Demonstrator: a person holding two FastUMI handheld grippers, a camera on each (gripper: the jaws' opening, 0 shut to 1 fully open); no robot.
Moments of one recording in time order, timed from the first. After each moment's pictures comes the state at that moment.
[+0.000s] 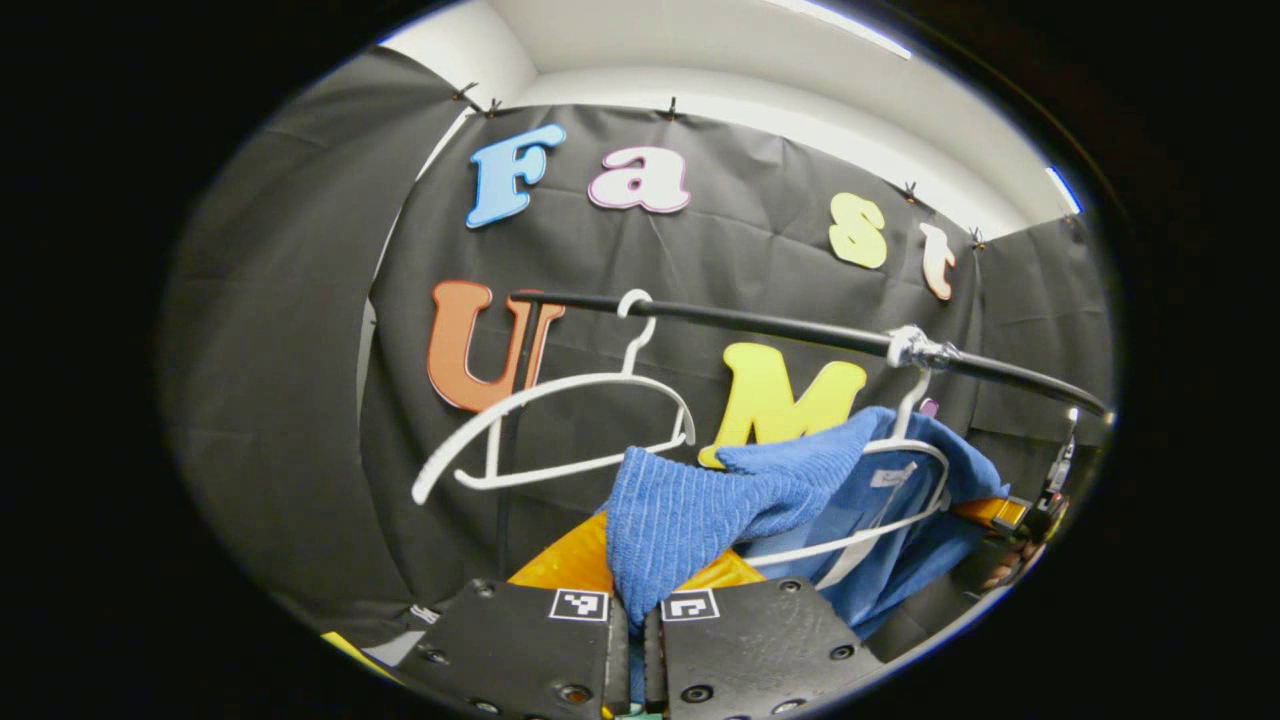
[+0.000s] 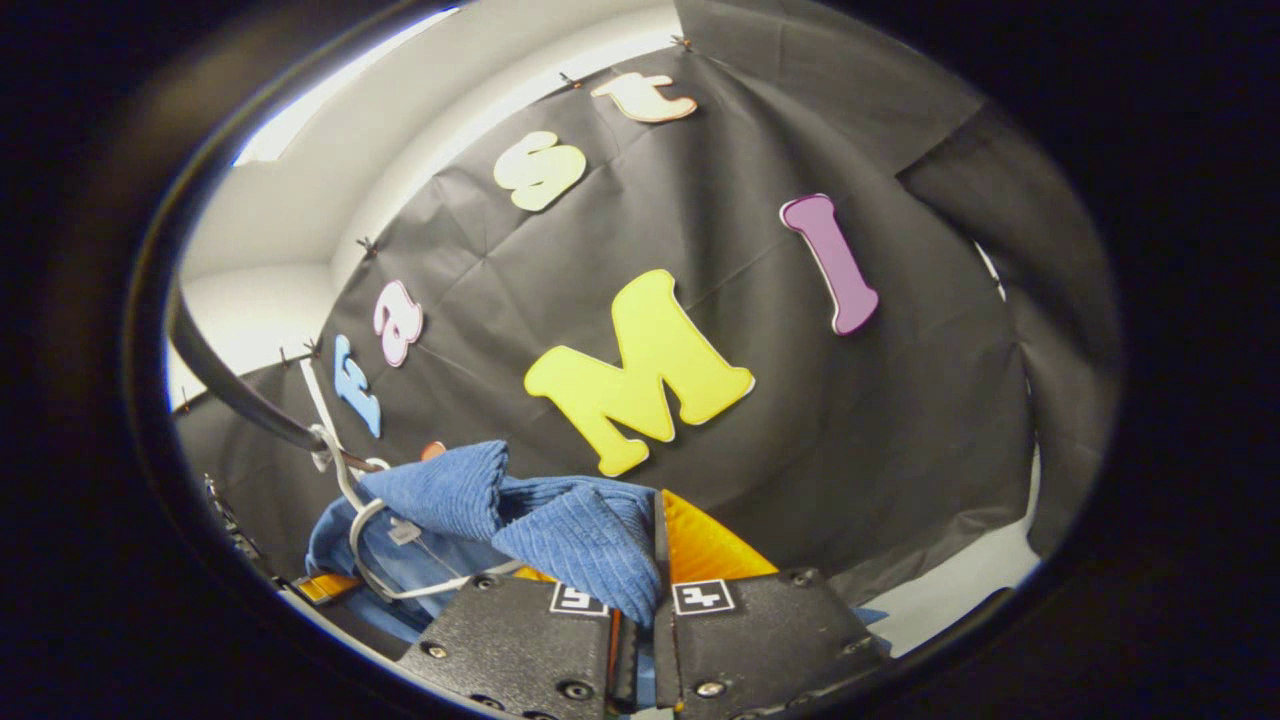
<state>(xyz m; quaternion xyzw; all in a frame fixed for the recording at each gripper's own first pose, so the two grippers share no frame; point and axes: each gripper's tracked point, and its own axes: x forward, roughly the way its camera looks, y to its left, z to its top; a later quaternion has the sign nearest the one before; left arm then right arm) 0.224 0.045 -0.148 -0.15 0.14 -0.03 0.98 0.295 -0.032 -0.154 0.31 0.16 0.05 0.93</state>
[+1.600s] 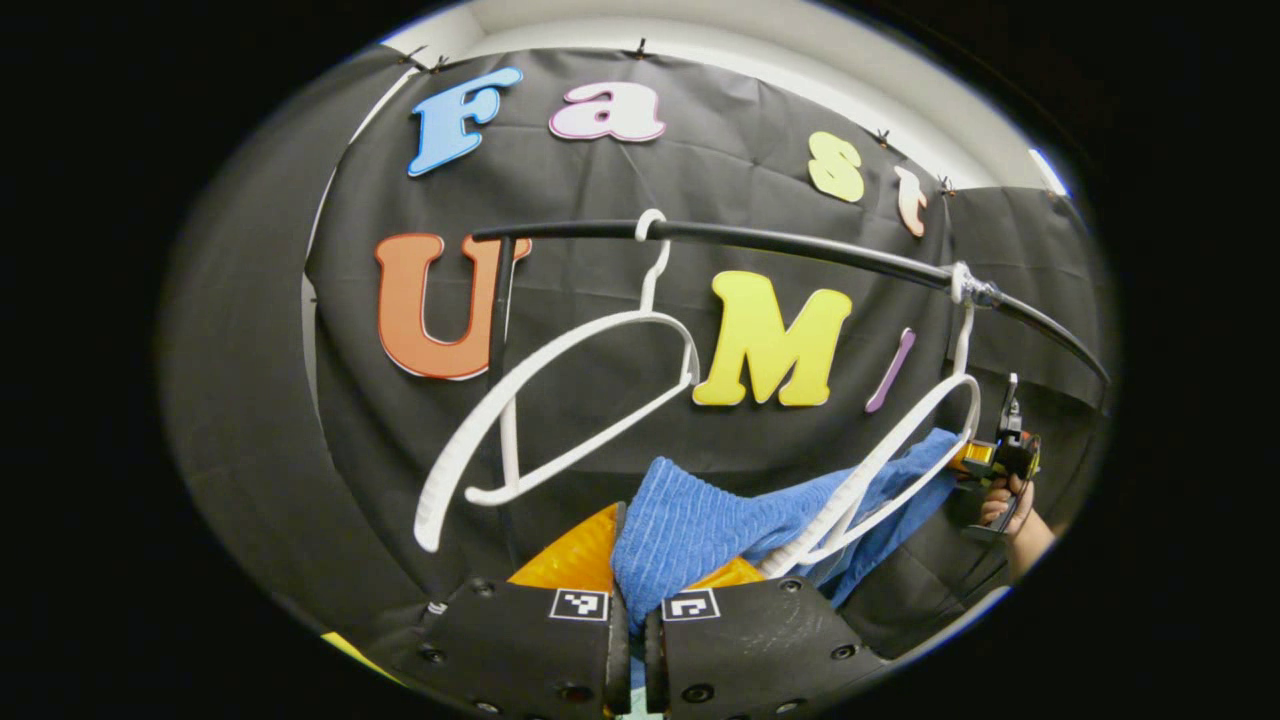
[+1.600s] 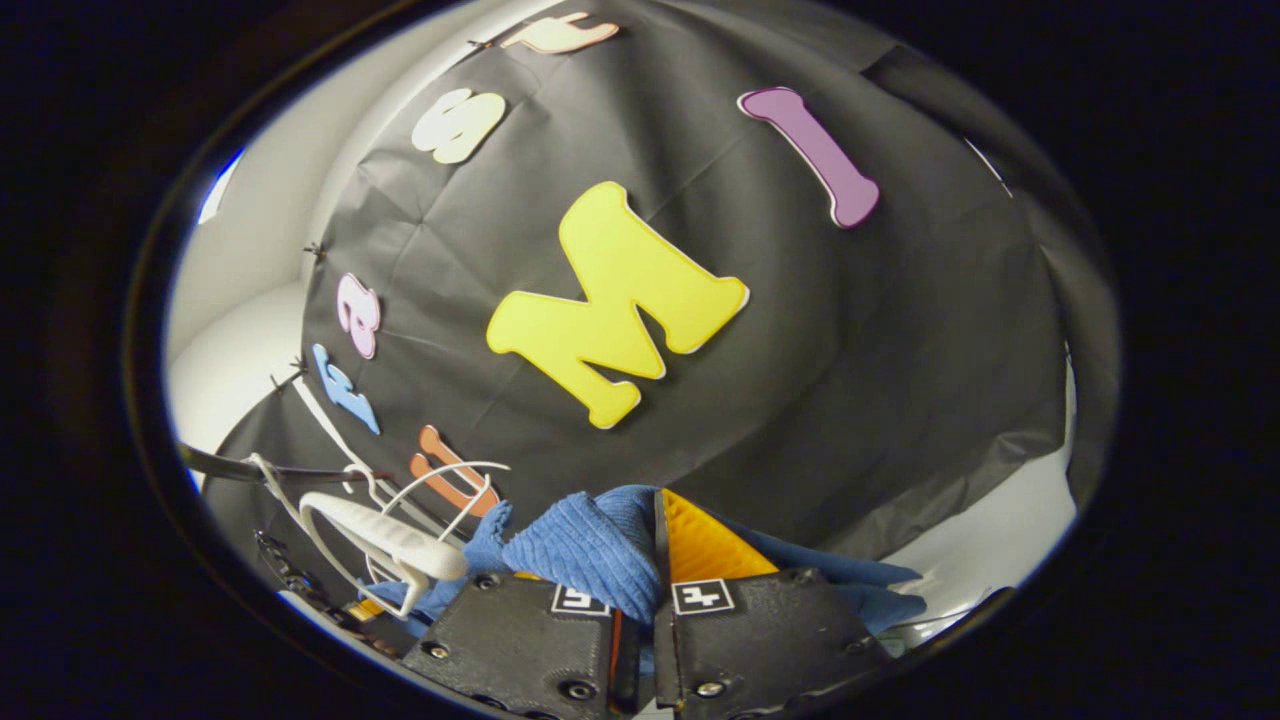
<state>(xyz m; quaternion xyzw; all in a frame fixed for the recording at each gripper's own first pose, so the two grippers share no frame) 0.244 0.070 -0.207 -0.12 0.24 -0.13 0.95 0.353 -0.028 -0.228 0.38 0.27 0.07 0.88</state>
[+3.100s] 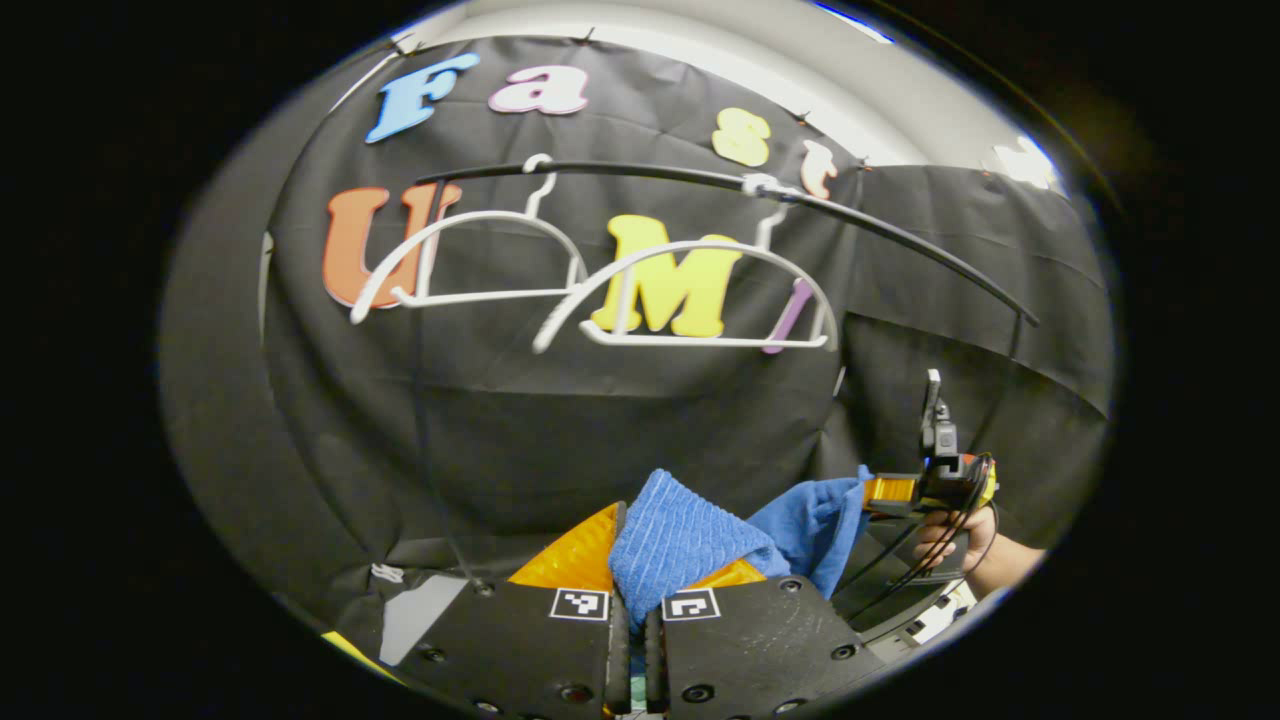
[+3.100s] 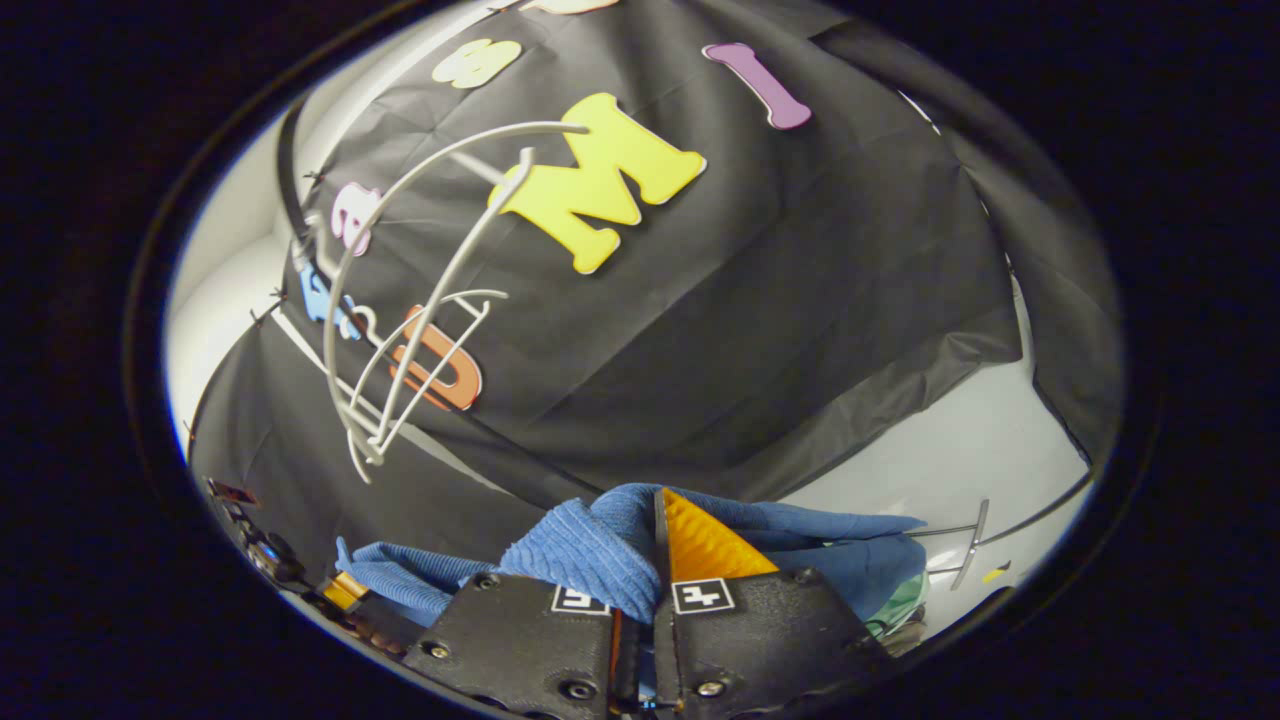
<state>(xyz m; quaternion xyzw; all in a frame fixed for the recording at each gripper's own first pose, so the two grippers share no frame) 0.084 -0.013 -0.214 -0.14 0.26 -0.27 0.92 0.129 0.101 -0.283 0.35 0.37 0.05 0.86</state>
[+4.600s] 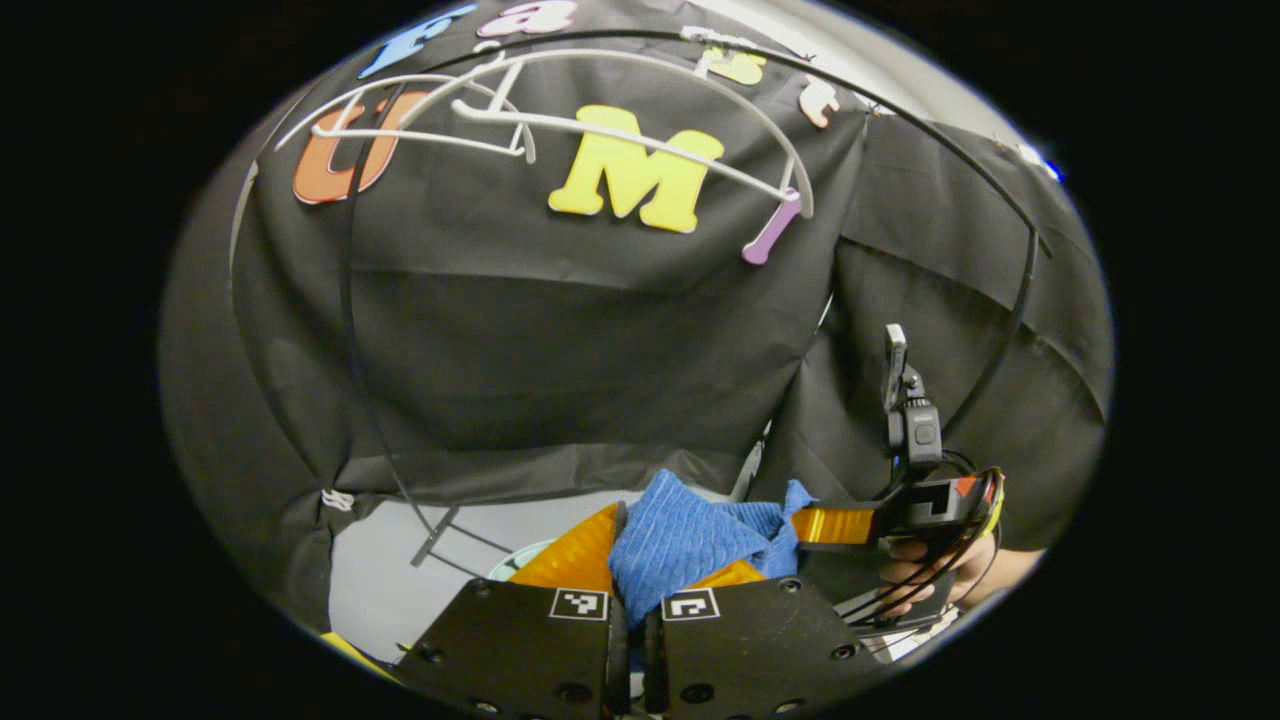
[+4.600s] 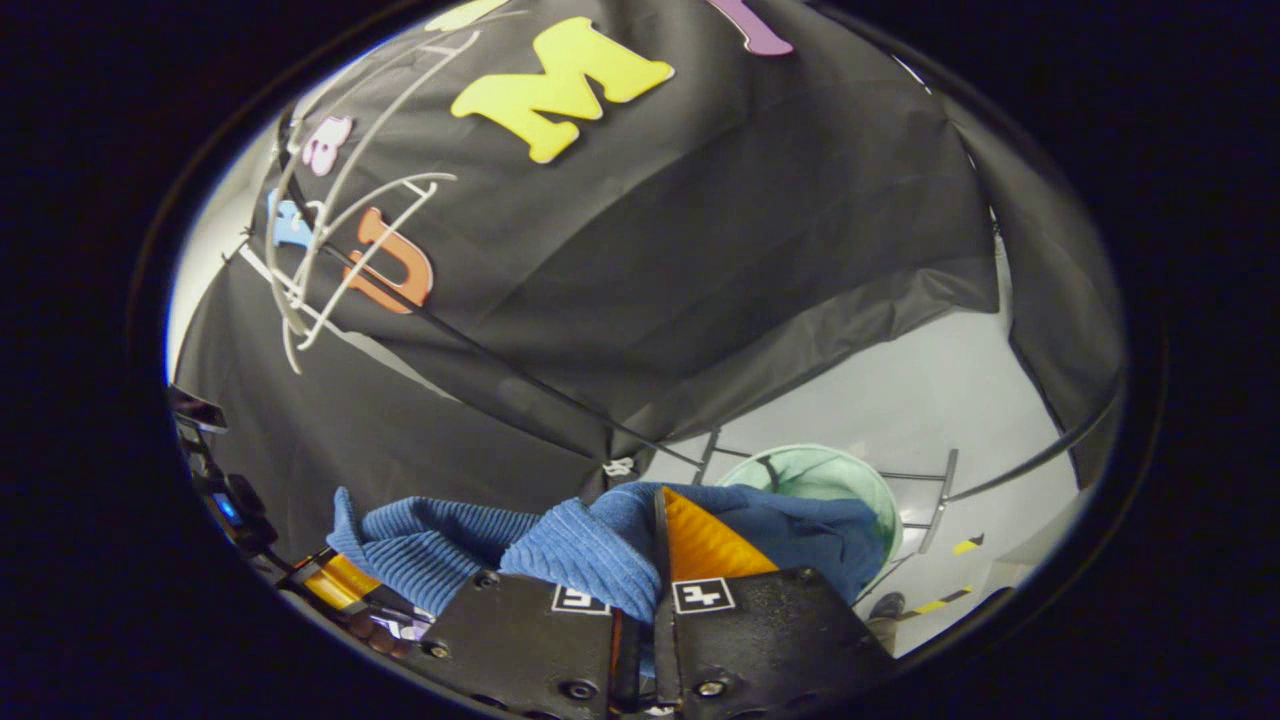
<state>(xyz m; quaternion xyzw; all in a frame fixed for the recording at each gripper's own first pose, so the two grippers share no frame) 0.022 -0.118 -0.342 -0.15 0.40 -0.26 0.87 0.047 0.099 -0.412 0.31 0.52 0.04 0.80</state>
